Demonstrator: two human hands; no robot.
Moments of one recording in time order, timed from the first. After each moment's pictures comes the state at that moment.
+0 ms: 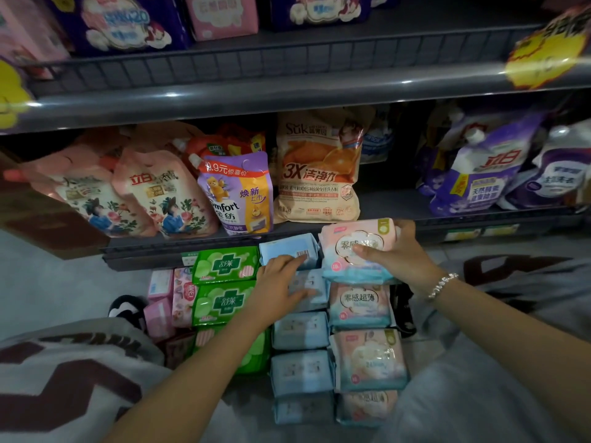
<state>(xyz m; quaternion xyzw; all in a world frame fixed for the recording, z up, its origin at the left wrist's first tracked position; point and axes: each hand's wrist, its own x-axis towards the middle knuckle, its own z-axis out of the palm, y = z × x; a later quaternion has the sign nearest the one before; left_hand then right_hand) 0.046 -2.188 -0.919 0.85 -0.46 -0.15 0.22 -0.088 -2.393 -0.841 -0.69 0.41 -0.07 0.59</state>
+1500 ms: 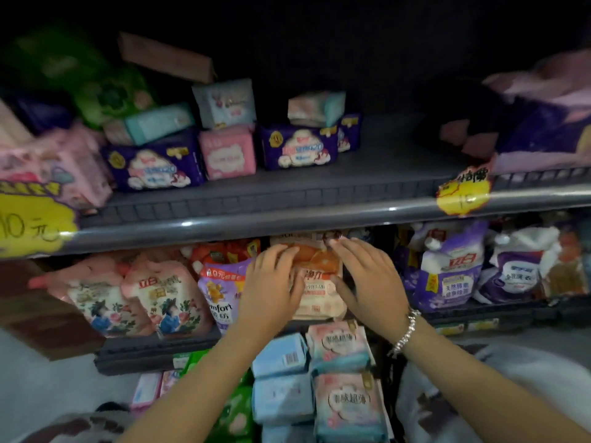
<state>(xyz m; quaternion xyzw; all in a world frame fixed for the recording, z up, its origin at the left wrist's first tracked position) 0.071 -2.261 -0.730 0.85 -0.44 0.13 0.25 -0.045 -2.418 -0.739 -0.94 0.11 -0.31 0.02</state>
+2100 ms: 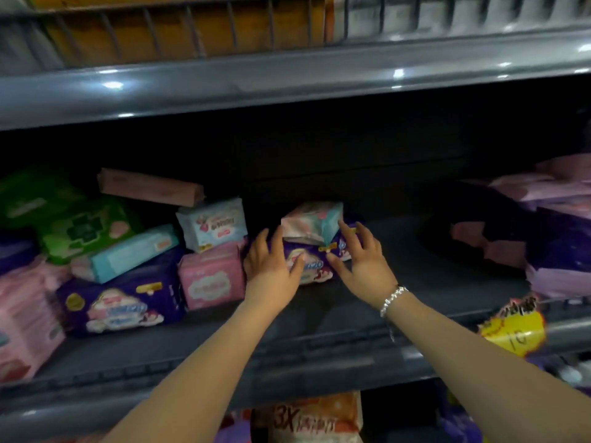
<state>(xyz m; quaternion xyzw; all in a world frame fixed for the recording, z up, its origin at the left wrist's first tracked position) 0.237 -2.430 -0.603 0.88 -0.36 0.13 0.29 0.132 -2.569 -0.619 -0.90 0.21 -0.32 0.20</state>
